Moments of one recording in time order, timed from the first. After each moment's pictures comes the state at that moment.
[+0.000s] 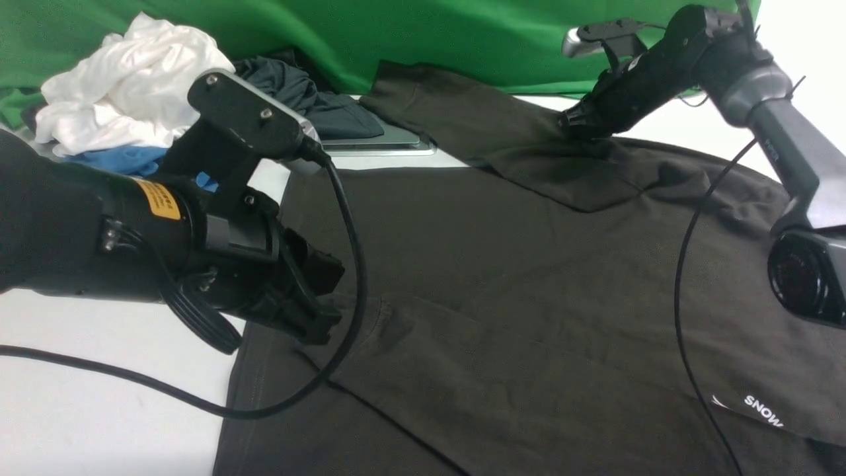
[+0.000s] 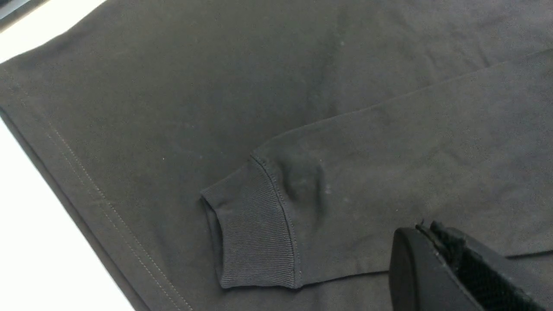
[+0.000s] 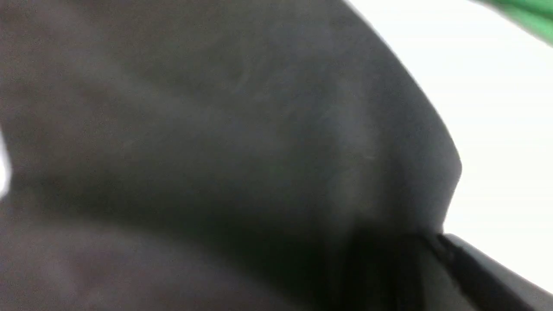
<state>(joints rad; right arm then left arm) 0.09 2.76 -2.74 0.29 1.13 -0.31 -0.44 1.18 -0.90 -0.28 0.68 0.45</state>
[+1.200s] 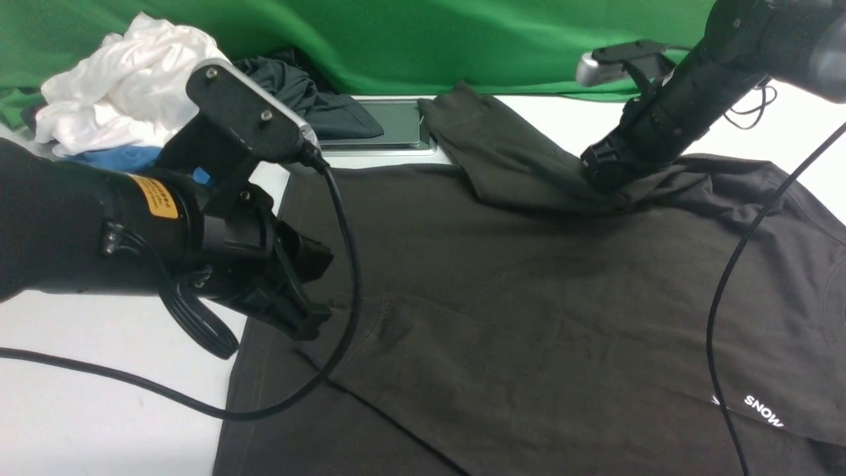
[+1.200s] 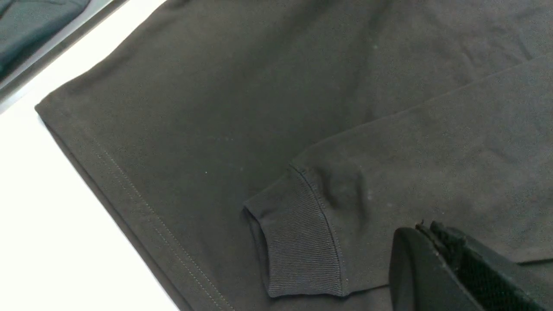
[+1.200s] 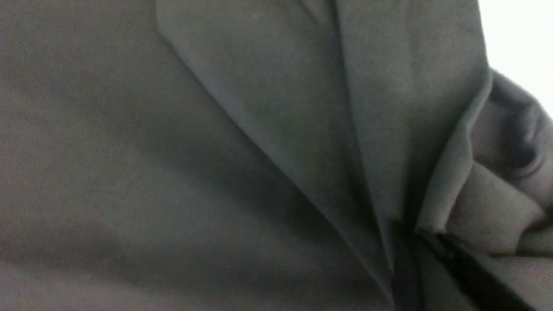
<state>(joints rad) 0.14 2.16 -1.79 0.29 0.99 -0.37 -0.44 1.18 -0.89 -0.20 0.63 0.47</state>
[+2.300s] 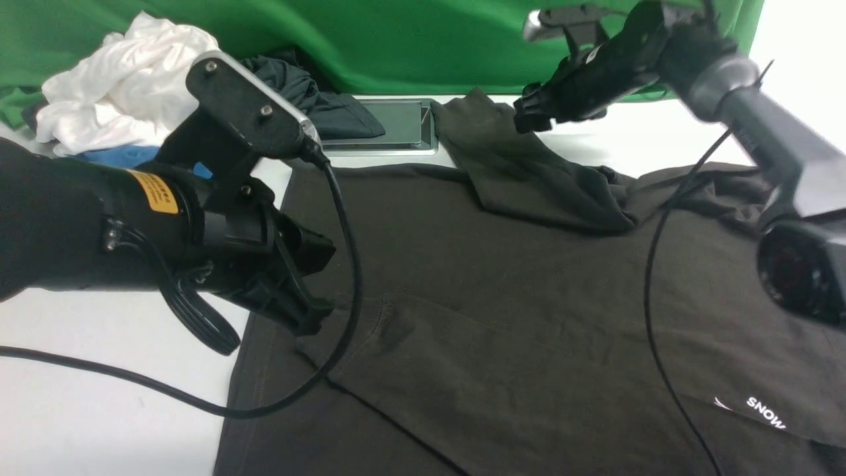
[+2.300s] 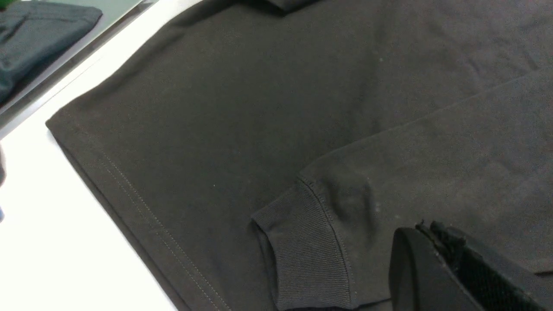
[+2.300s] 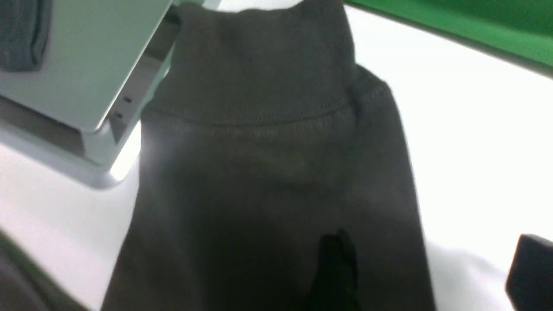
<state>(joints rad) 0.18 2.70 -2.60 0.31 0.92 -0.22 -0.44 1.18 -0.89 -0.21 0.61 0.49</state>
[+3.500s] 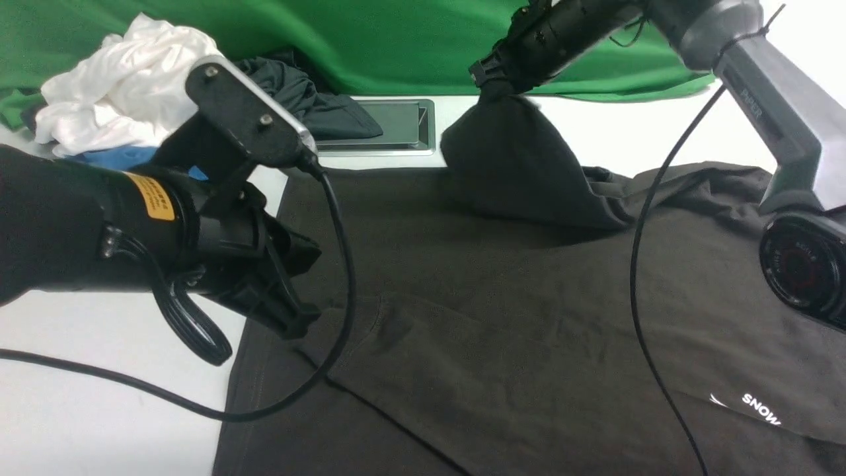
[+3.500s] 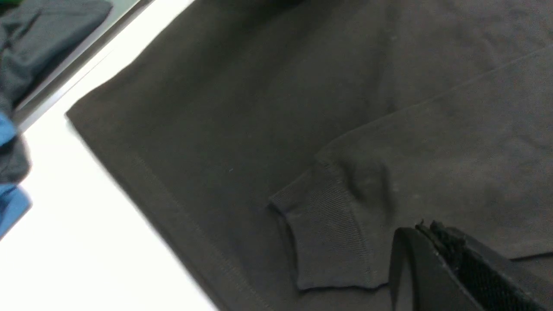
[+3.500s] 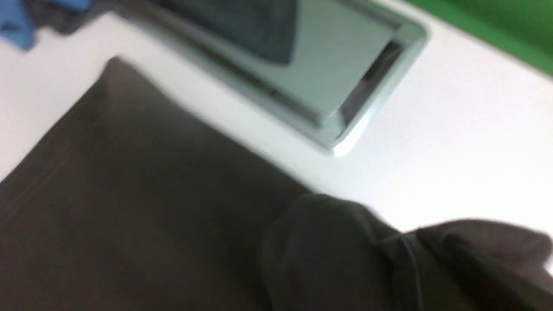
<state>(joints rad) 0.29 2.52 -2.63 0.33 1.19 -0.29 -0.44 1.18 -0.89 -0.09 0.62 0.42</state>
